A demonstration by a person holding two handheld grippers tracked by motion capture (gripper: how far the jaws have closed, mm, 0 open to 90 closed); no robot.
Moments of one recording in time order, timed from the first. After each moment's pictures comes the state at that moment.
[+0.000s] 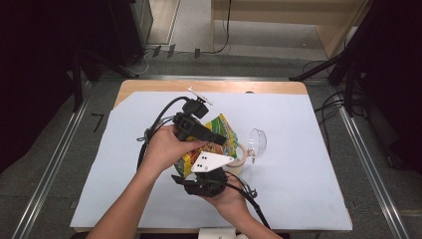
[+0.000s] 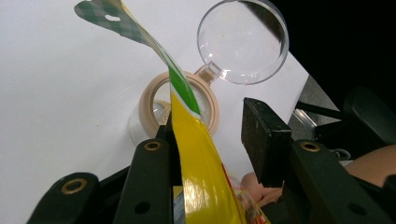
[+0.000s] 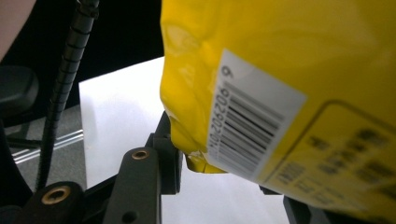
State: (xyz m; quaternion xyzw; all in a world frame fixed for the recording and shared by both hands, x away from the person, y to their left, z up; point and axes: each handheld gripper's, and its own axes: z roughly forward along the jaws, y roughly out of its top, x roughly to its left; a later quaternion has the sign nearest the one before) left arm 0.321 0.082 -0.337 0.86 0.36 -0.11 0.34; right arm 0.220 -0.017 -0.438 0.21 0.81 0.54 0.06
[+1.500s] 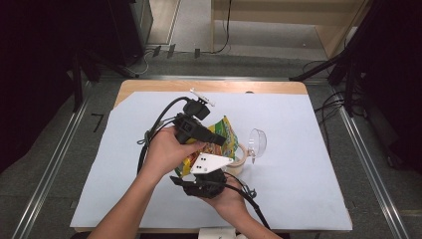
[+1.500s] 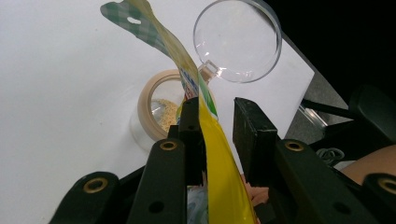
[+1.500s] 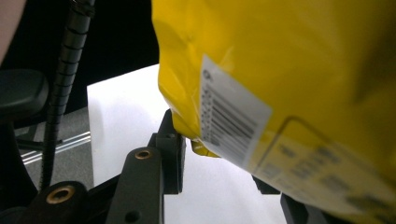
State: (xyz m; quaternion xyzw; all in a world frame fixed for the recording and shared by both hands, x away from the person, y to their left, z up) left arm 0.312 0.078 -0.328 0.87 0.36 -0.09 0.33; right arm 0.219 -0.016 -0.439 0.20 0.81 0.55 0.05
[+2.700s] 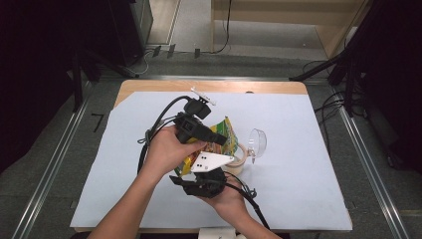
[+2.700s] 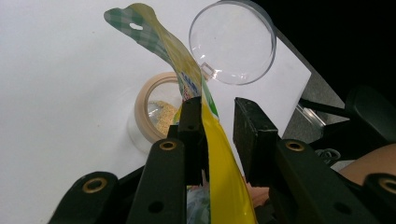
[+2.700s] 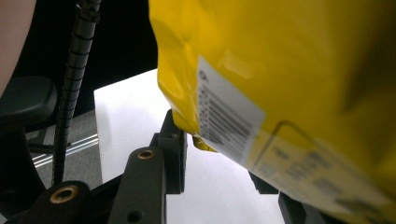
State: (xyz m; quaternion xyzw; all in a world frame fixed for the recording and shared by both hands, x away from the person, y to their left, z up) left arm 0.311 0.076 -0.325 0.87 0.36 -0.09 0.34; right arm 0.219 -0.016 -0.436 0.21 0.81 0.55 0.04
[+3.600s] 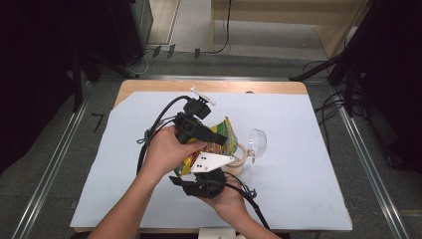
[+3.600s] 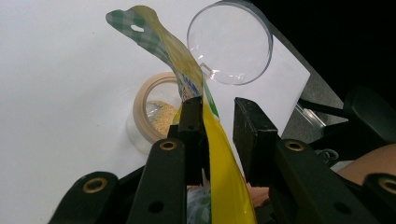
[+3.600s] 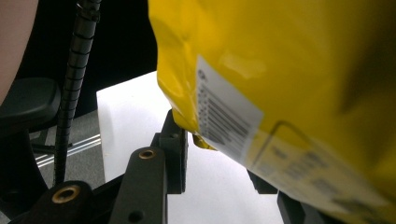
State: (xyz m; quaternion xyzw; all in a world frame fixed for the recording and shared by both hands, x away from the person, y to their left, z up) left arm 0.309 0.076 -0.323 0.87 0.36 -0.09 0.34; right arm 0.217 -0.016 -0.435 0.21 0.80 0.56 0.04
